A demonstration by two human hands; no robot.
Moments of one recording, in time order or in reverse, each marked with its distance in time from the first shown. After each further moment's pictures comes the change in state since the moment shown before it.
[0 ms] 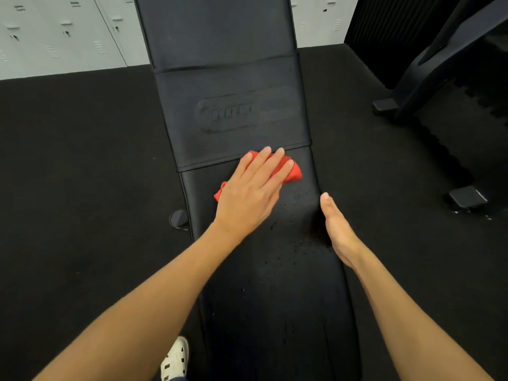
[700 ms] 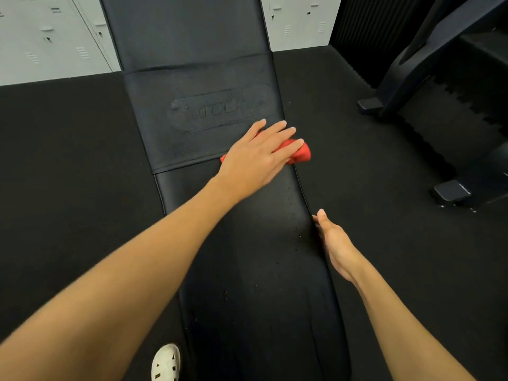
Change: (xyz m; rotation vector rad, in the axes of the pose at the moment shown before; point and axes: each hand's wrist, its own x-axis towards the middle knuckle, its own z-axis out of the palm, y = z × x) left_hand 0.073 -0.003 0.014 0.051 -0.070 0.265; right_hand -0.004 0.035 -0.031 0.078 -0.014 0.186
